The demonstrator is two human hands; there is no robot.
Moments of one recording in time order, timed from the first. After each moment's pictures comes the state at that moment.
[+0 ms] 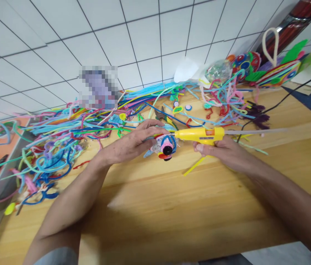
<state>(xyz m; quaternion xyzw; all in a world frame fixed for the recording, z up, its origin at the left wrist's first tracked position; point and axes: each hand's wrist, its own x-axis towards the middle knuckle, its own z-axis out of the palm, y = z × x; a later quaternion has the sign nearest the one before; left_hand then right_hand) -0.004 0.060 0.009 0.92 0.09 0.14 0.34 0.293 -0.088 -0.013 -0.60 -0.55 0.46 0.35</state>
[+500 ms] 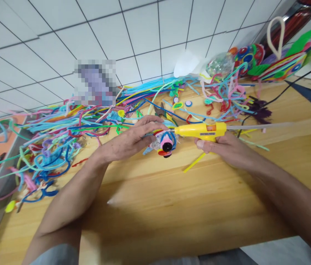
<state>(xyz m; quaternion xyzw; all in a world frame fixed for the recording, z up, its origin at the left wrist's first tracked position) -0.004 0.058 0.010 0.92 0.11 0.14 0.34 0.292 -0.088 -0.010 -0.60 -0.57 0.44 0.35</state>
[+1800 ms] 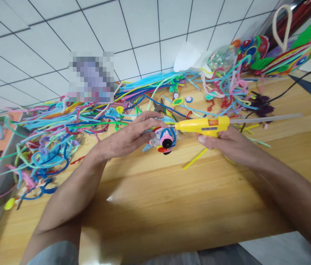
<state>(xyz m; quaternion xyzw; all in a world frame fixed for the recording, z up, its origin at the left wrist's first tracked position) -0.005 0.059 0.011 0.93 0.11 0.13 0.32 0.287 -0.087 0.004 -0.61 -0.56 0.43 0.35</state>
